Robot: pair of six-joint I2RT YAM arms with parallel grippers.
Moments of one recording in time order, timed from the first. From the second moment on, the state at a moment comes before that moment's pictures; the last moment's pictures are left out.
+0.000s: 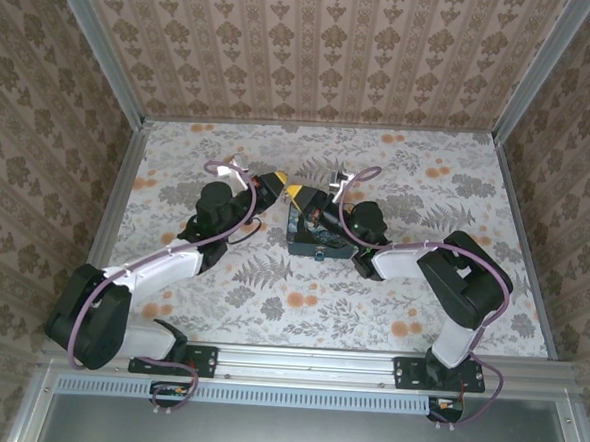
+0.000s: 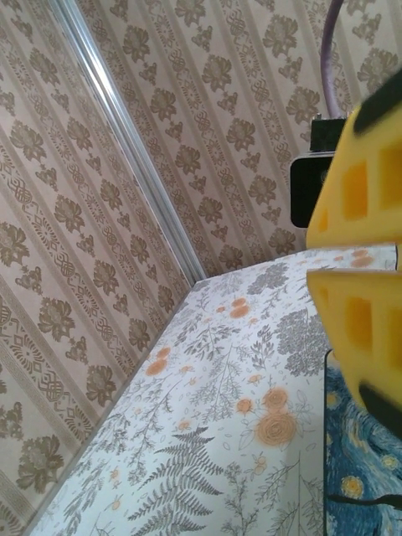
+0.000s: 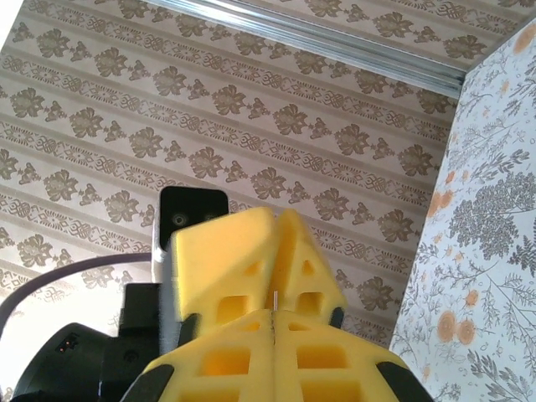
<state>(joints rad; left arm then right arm) -0.58 1.31 0.65 0.63 0.20 -1.06 0.63 1.75 0.74 1.23 -0.32 1.33</state>
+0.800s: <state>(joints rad) -0.56 1.33 0.66 0.60 0.25 -1.08 0.62 1.72 0.70 1.22 -0.36 1.31</state>
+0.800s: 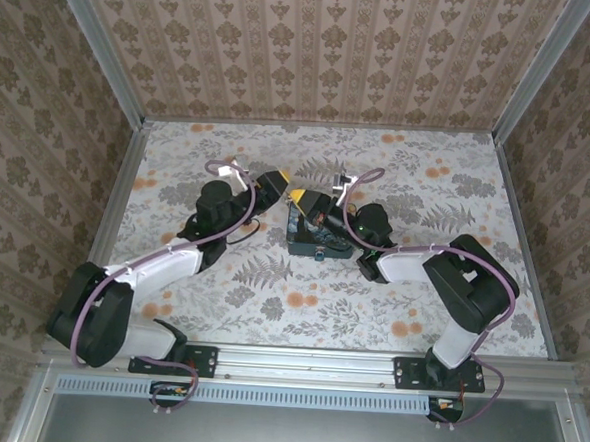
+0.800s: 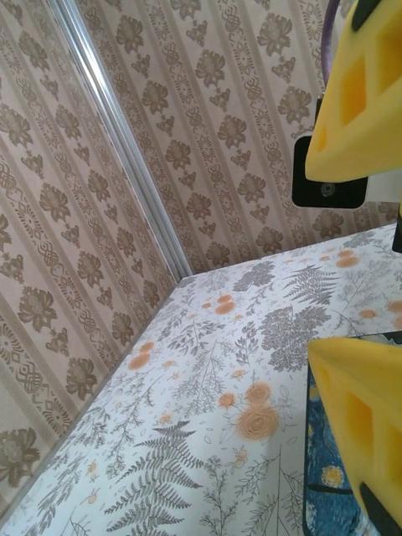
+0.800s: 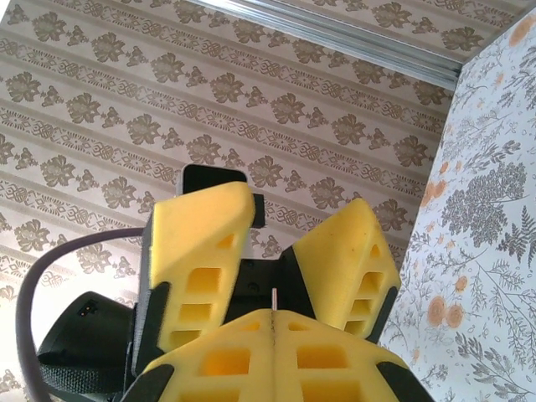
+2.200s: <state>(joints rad) -0.59 1.32 0.70 0.60 0.26 -1.07 0.58 1.63 0.61 1.21 -0.33 1.31</state>
